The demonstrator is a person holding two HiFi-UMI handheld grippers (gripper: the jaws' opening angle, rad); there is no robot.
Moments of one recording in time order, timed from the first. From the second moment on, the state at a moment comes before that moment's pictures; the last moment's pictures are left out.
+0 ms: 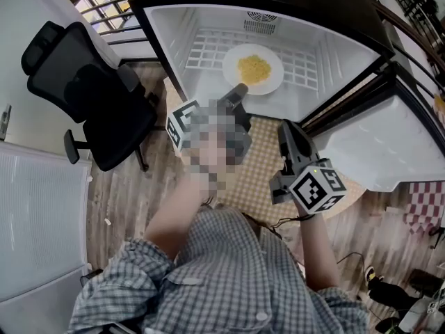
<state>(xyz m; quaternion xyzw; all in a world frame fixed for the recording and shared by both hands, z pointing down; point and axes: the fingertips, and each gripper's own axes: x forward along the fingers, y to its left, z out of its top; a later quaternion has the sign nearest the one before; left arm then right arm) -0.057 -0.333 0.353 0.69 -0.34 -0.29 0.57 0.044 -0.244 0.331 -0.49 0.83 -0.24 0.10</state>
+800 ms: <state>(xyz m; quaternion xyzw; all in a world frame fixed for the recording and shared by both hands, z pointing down) -0.060 -0.310 0.362 0.70 -0.29 -0.28 0.59 0.030 -0.302 0.361 -0.42 0.75 -0.43 0.27</state>
